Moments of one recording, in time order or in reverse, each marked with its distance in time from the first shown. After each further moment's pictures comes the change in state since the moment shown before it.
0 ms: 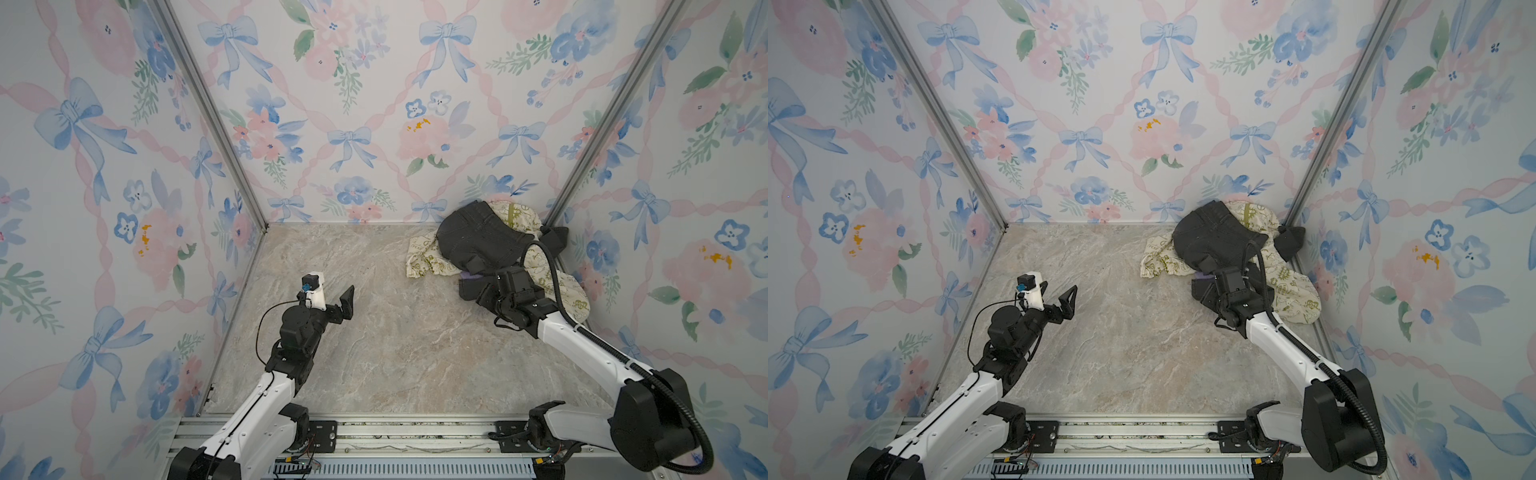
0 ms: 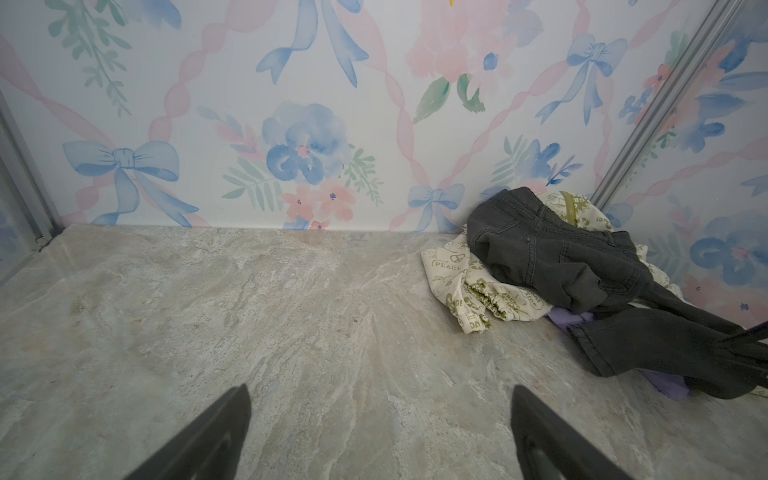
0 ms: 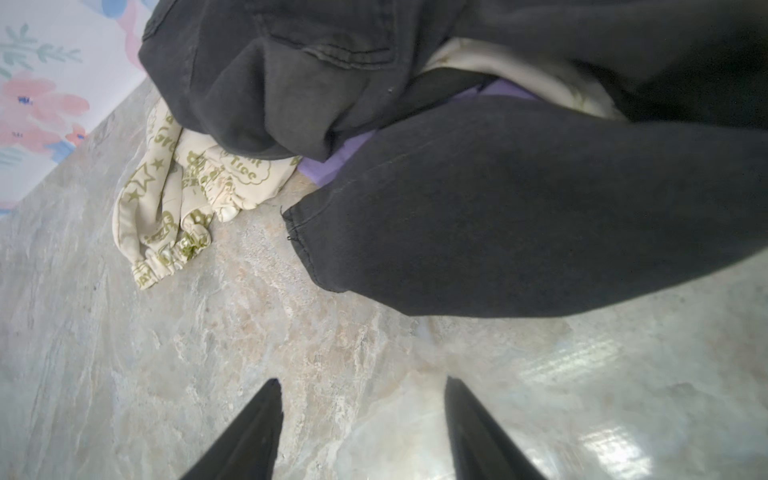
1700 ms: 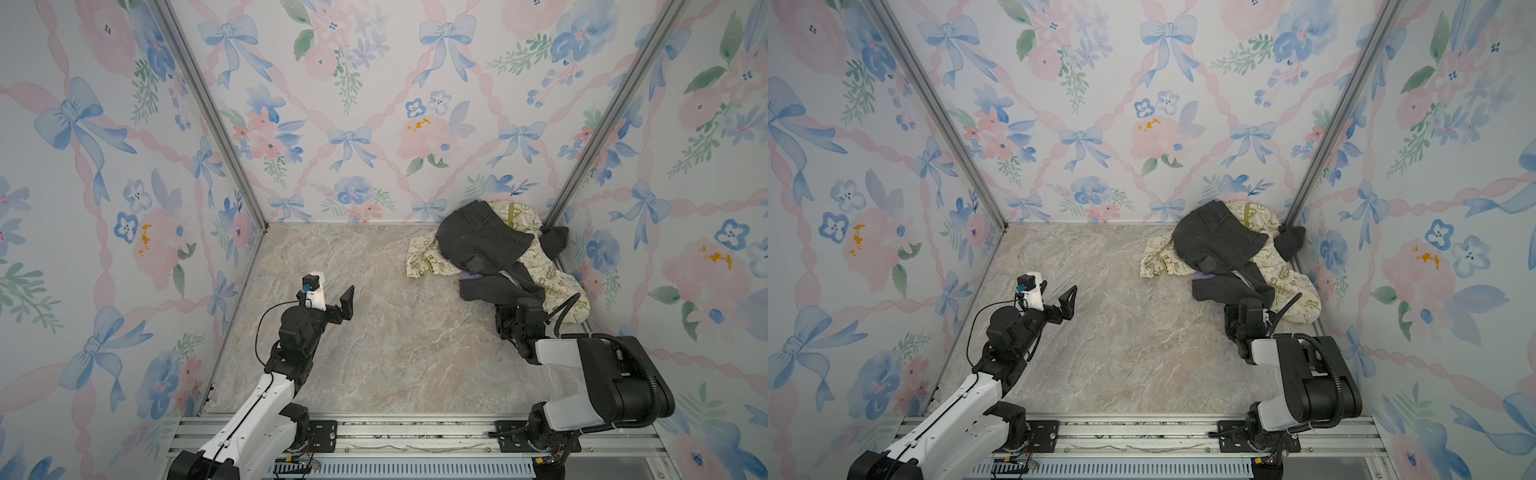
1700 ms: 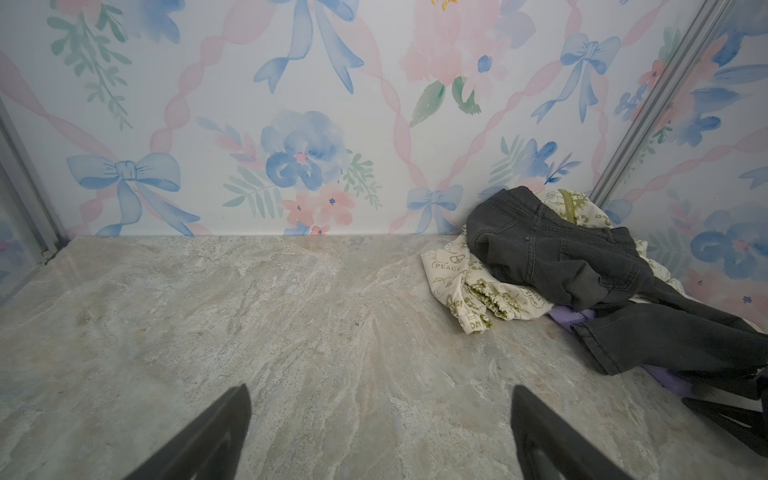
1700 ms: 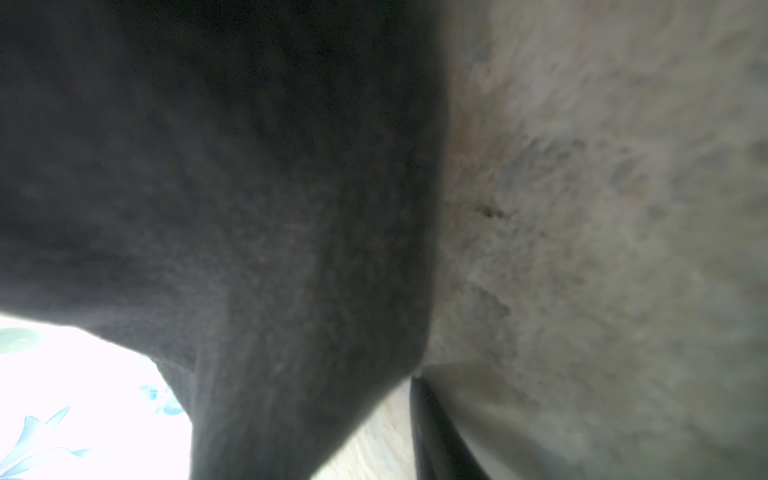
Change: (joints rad) left arm 0.000 -0.019 -0.006 -0.007 -0.004 0.026; right arm -0.270 0.243 -0.412 0.867 -0.197 0.642
